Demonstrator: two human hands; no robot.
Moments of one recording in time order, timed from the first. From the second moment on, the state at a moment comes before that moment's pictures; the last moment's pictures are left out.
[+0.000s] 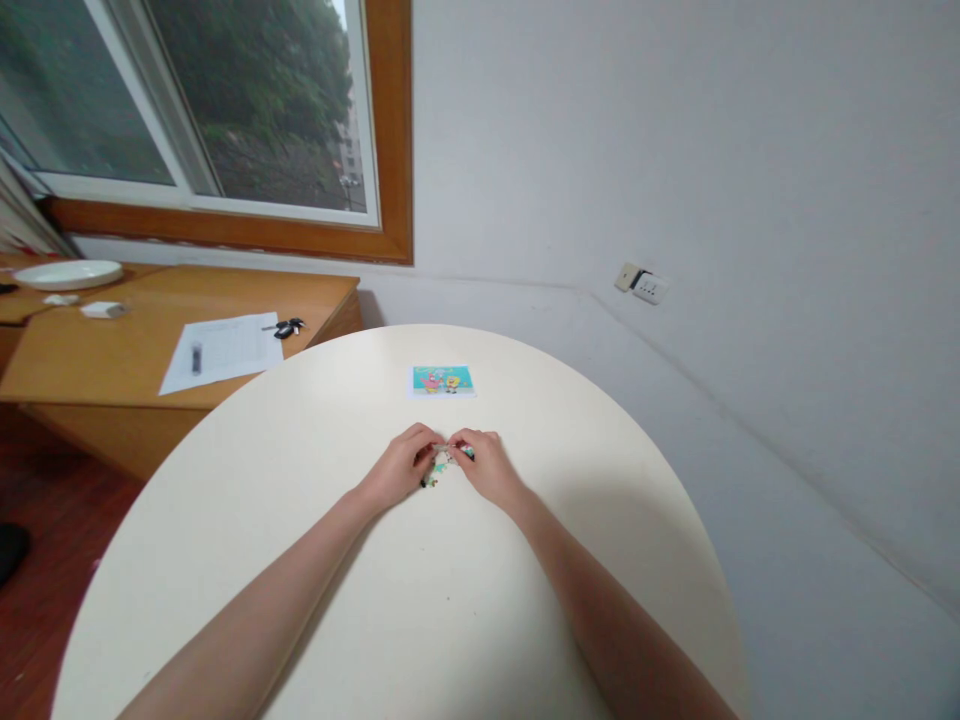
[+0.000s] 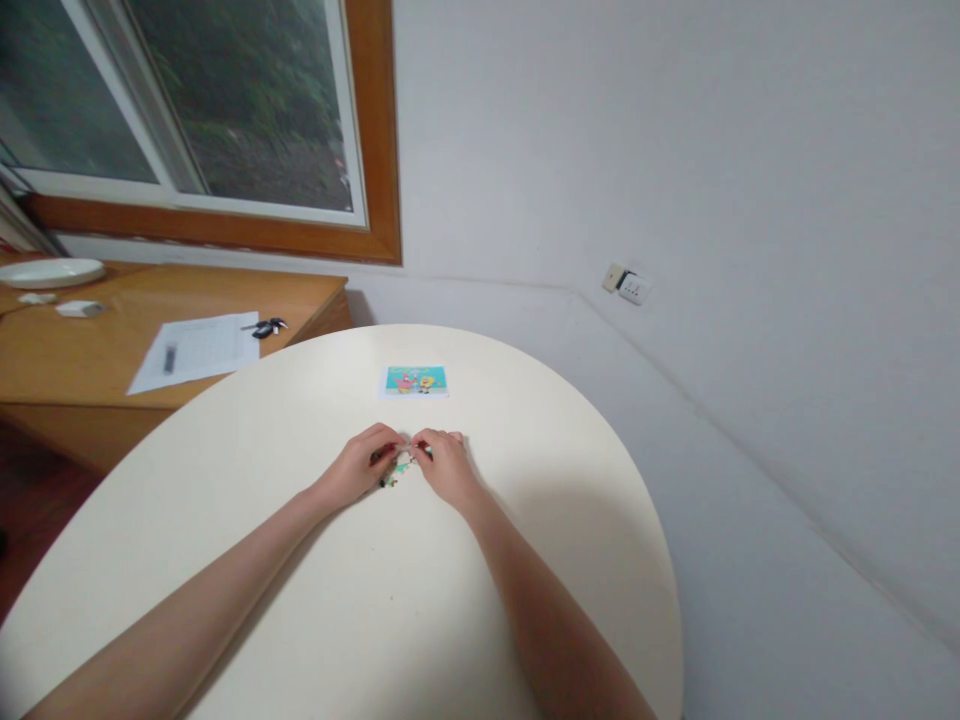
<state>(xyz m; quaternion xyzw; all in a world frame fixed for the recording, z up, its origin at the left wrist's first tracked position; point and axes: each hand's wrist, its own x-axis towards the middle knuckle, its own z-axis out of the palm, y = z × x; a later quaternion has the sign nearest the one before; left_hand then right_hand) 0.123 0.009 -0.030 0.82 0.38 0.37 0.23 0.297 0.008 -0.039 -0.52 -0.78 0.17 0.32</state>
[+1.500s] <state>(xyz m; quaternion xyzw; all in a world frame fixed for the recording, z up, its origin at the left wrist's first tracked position) 0.130 0.010 -0.029 0.68 0.42 0.43 0.42 0.290 0.000 -0.032 -0.49 -0.70 0.24 0.46</state>
